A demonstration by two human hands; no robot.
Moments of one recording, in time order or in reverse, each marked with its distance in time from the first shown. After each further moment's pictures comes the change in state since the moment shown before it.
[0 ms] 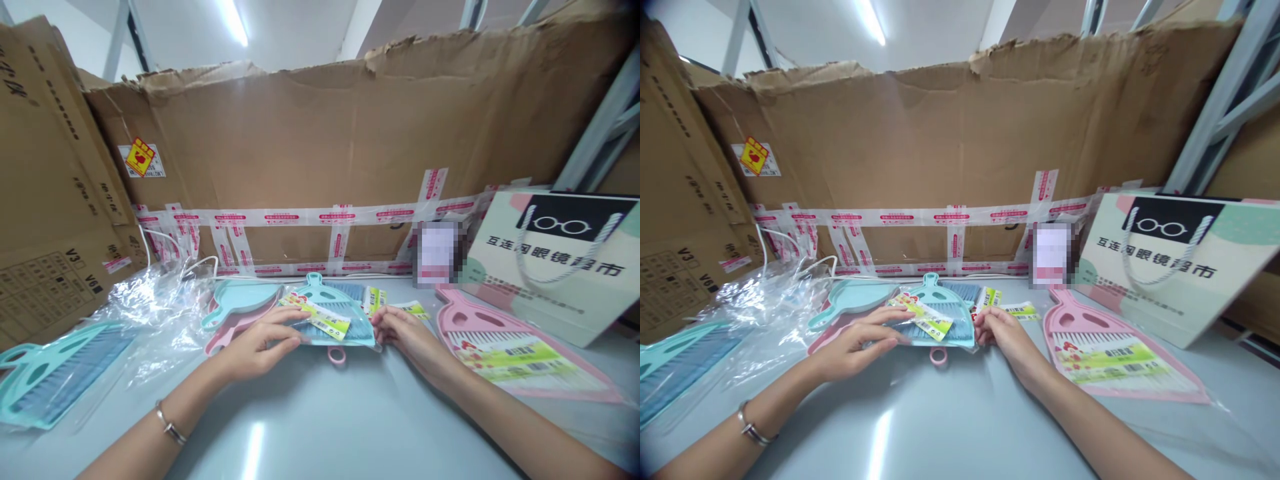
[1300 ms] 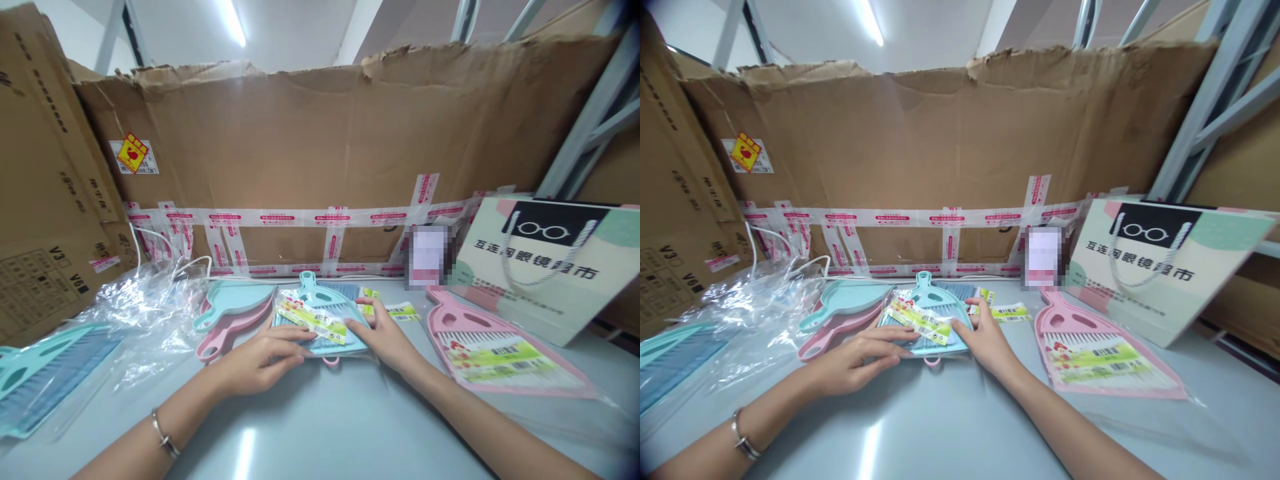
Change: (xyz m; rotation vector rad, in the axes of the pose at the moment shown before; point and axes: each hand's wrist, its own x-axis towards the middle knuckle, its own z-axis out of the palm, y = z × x) left_hand -0.001 0.000 0.012 -0.018 -0.093 0.113; right_hand 0.015 0.020 0.011 -0.275 -0.016 -0.130
